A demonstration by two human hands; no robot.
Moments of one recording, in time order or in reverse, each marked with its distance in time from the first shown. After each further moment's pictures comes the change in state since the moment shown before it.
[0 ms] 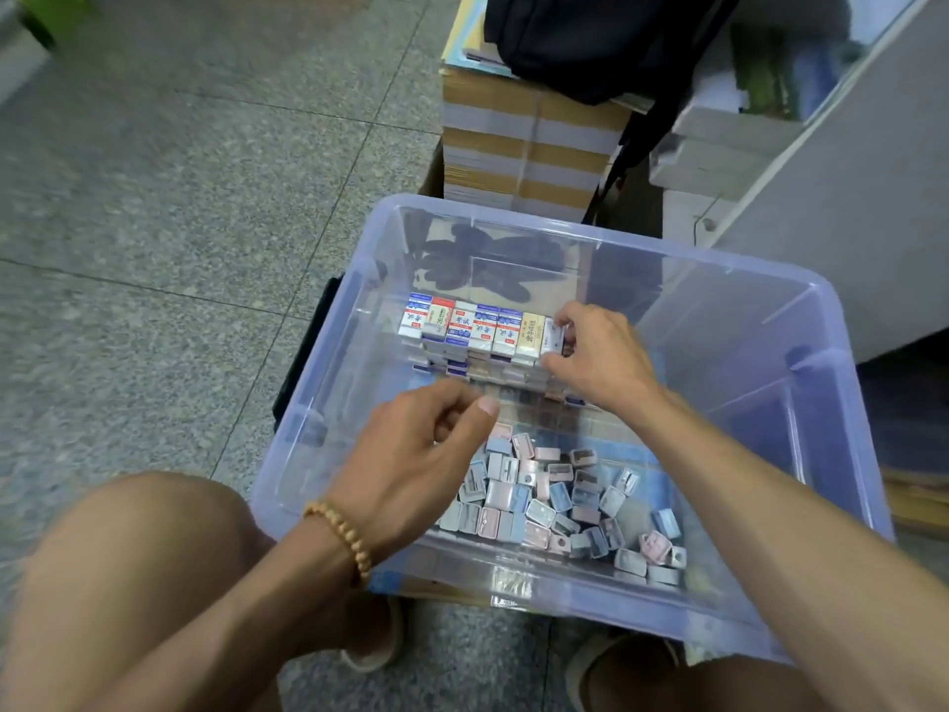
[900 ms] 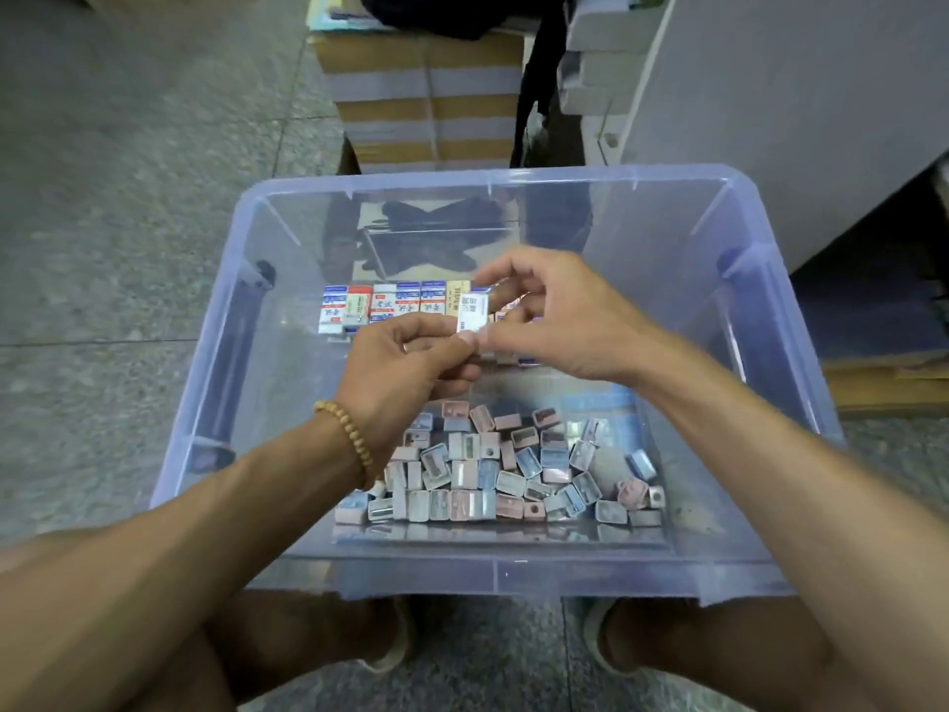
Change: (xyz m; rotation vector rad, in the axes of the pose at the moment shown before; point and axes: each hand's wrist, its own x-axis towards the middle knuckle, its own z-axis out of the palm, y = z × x) left_hand 0.066 0.017 0.053 -0.541 -0.053 -0.258; right_hand -0.049 0.005 -0.049 0.730 -0.140 -0.010
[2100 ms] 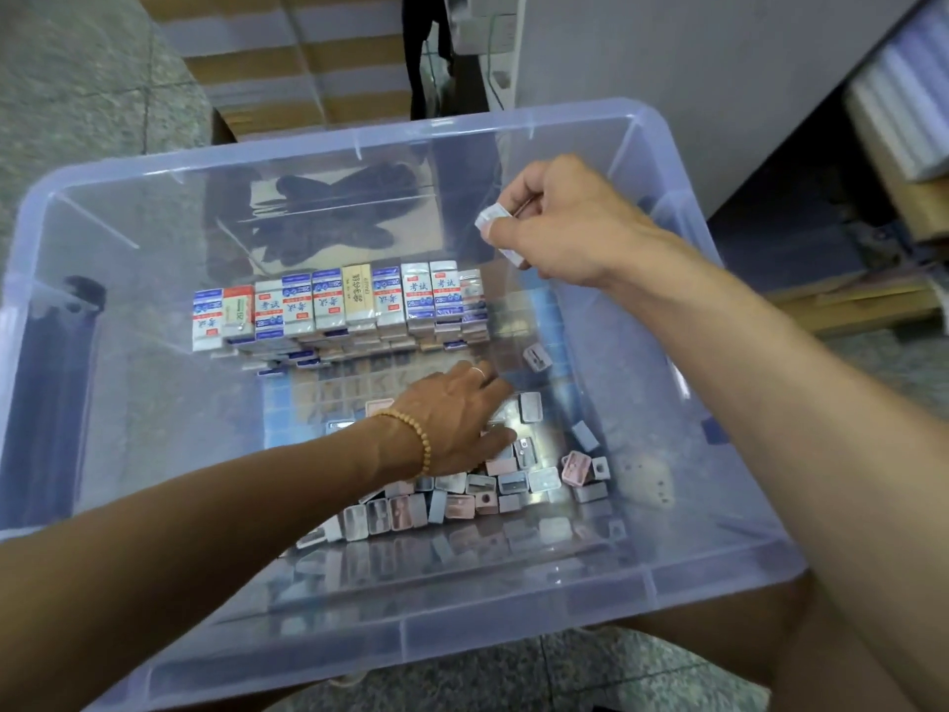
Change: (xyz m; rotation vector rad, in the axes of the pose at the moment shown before) left_hand 0.075 -0.100 0.061 1.602 -0.700 0.716; right_hand 0.022 0.032 -0.062 -0.182 0.290 0.267
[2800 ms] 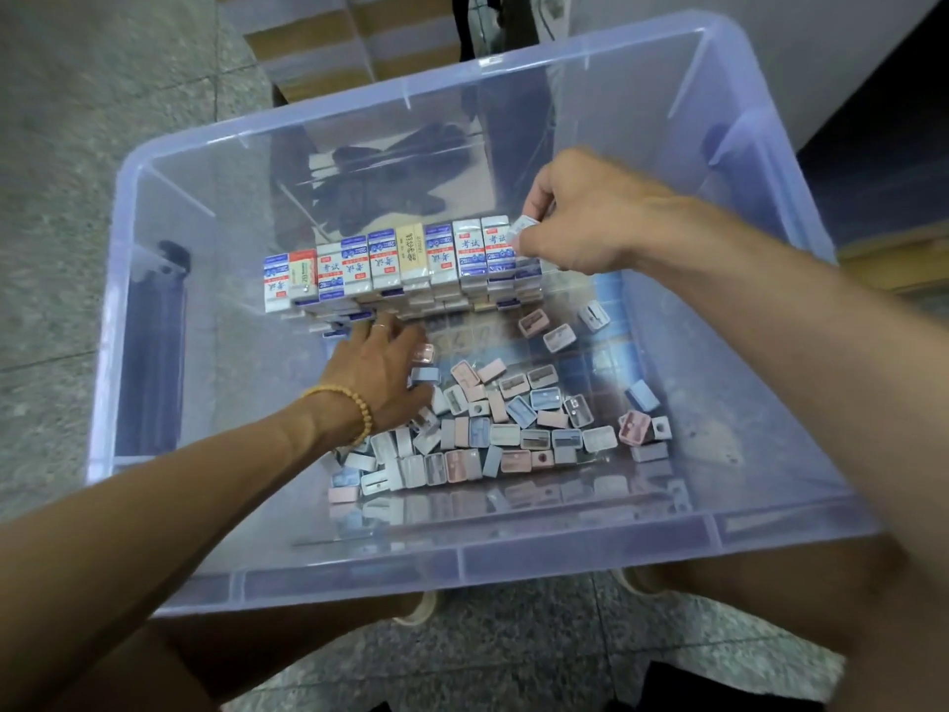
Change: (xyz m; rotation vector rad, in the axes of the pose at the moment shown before) left_hand -0.076 -0.064 -0.002 0.019 -0.089 -0.548; right_hand -0.010 -0.005 0.023 -0.284 -0.182 0.012
